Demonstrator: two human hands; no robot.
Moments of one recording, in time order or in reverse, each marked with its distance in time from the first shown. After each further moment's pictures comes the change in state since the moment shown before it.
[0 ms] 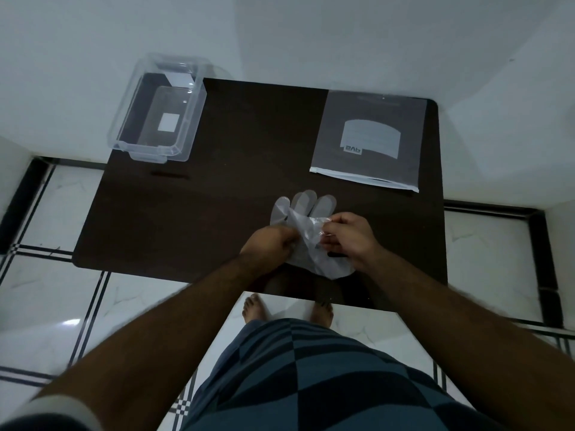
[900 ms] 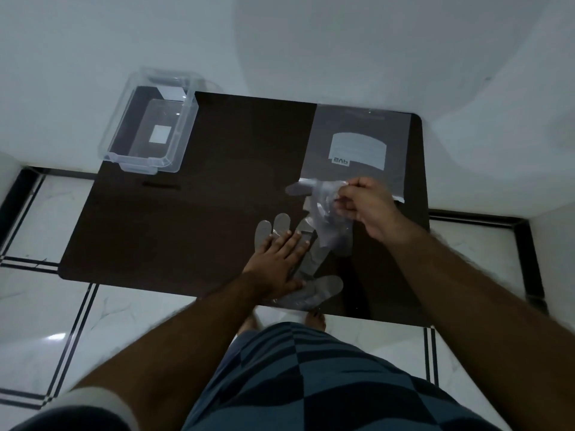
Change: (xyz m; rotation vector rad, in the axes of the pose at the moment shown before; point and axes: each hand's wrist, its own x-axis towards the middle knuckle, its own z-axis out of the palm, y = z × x) left_hand 0.014 -0.005 0.053 0.489 -0.145 0.167; right_hand 0.002 -0.083 -0.048 -0.057 0.061 -0.214
